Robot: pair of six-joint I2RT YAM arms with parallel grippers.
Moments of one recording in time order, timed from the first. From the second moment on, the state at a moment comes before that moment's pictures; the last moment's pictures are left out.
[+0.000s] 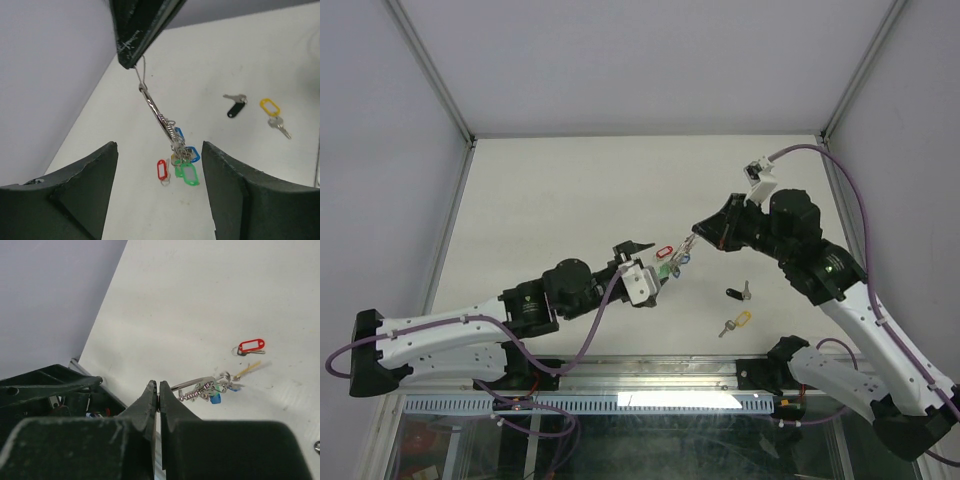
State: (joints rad) left arm -1.26 0.94 0.80 0.03 -0.15 0.48; right arm 0.59 0.85 1.02 -0.51 -0.22 0.62
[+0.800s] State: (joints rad) left arm -1.26 1.16 0.71 0.65 -0.22 0.59; right arm 0.59 0.93 1.18 -0.62 -0.25 0.53
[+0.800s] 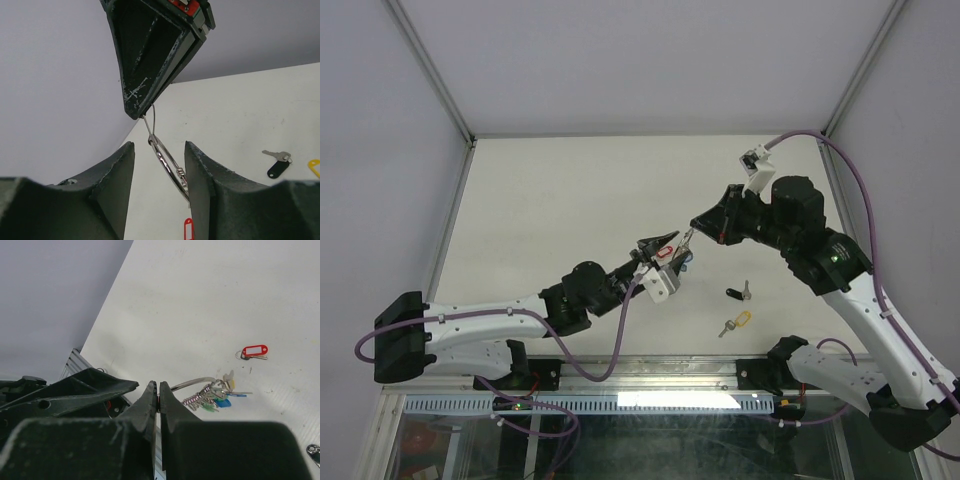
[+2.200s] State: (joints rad) left arm -1.26 1.26 0.73 0.78 -0.26 0.68; right arm 0.59 0.93 1.19 -0.60 -0.35 0.55
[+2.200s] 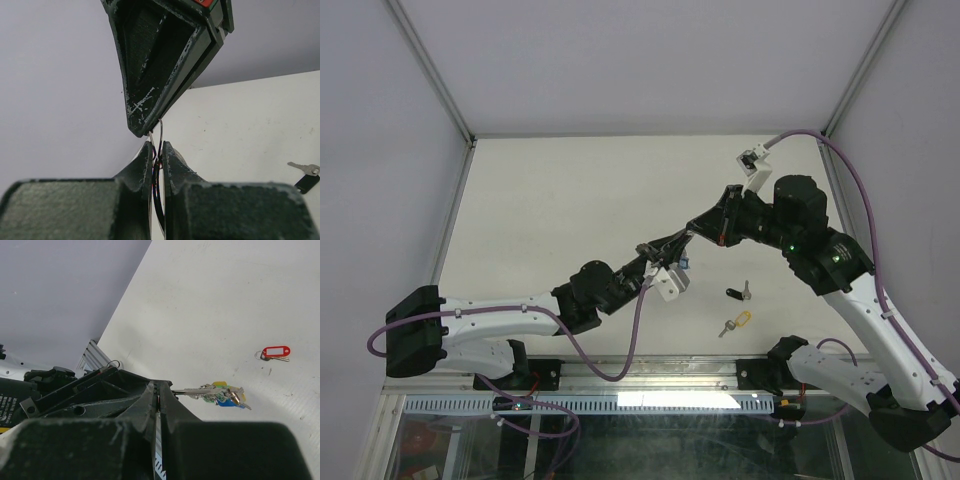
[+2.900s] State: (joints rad) left arm -1.26 1.17 0.70 0.66 -0.23 0.85; right arm 0.59 0.84 1.21 -0.63 -0.22 0.51
